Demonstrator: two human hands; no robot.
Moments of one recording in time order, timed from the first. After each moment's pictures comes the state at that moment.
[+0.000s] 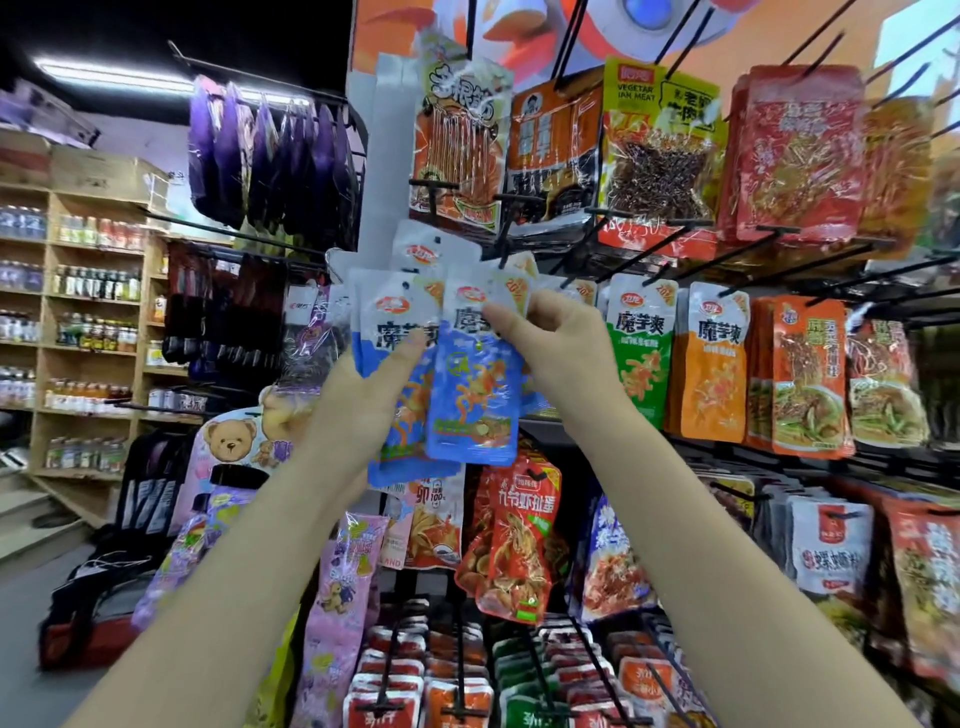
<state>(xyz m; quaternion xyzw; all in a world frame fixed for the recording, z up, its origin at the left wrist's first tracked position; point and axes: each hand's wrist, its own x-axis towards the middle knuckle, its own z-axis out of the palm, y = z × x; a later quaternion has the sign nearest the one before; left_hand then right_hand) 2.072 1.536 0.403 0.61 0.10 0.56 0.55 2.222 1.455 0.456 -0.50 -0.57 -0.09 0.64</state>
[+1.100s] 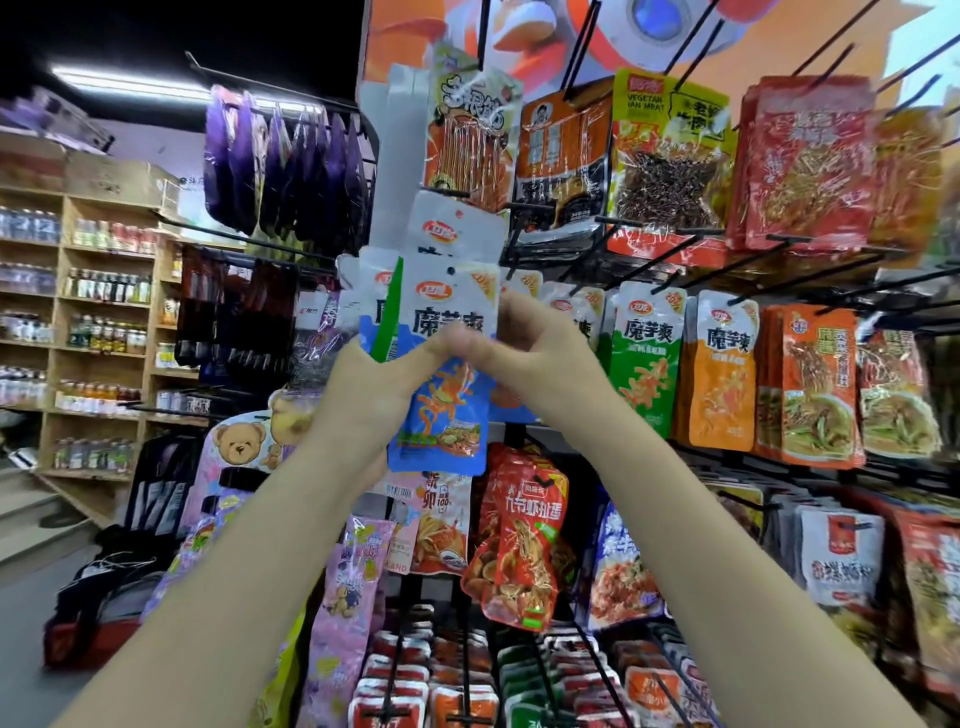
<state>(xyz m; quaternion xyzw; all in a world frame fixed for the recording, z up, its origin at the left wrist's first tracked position) 2.068 1.518 0.421 0.60 0.04 0.58 0.56 2.204 1.451 0.455 -0.49 -0.67 -0.04 0.56</state>
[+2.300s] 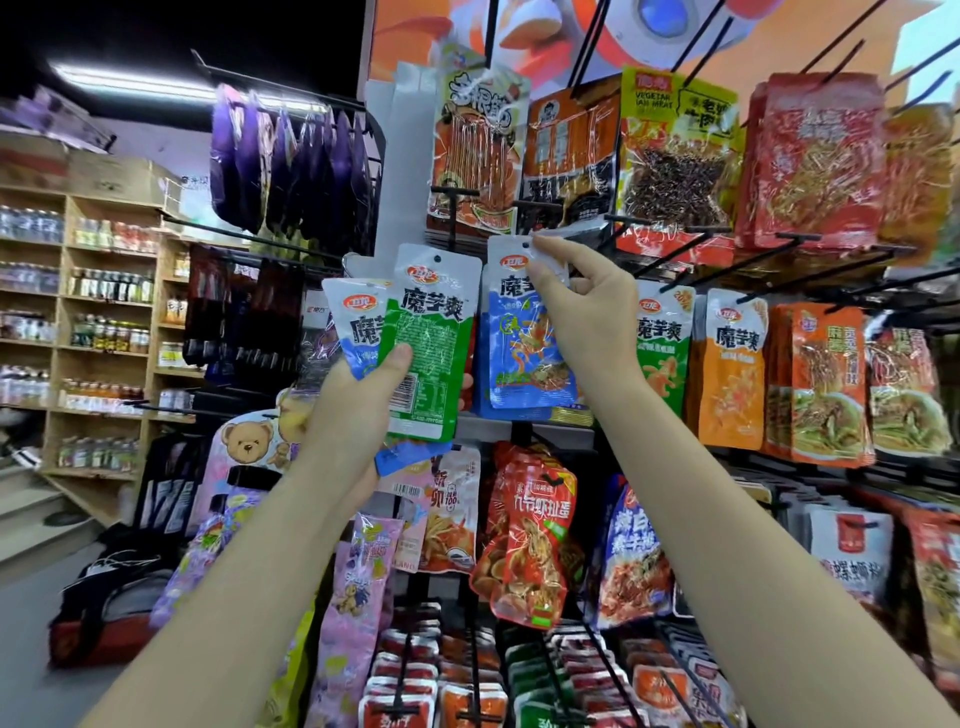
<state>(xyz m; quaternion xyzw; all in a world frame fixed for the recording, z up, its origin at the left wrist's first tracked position) 2.061 1.538 0.404 0.51 0.10 0.58 0.62 2.233 1.470 0.486 -0.46 -0.54 -0.21 0.67</state>
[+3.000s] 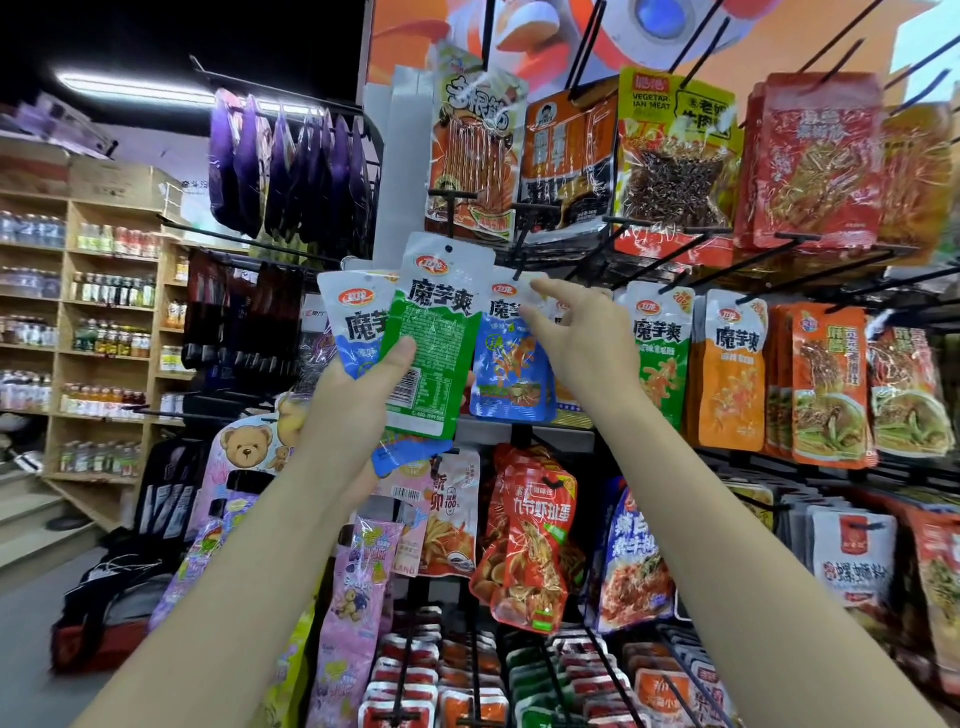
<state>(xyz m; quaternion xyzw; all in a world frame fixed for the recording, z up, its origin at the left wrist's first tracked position) 2.059 1.539 0.406 0.54 0.07 0.59 0.60 2.240 1.467 0.474 -0.64 -0.50 -0.31 0.49</state>
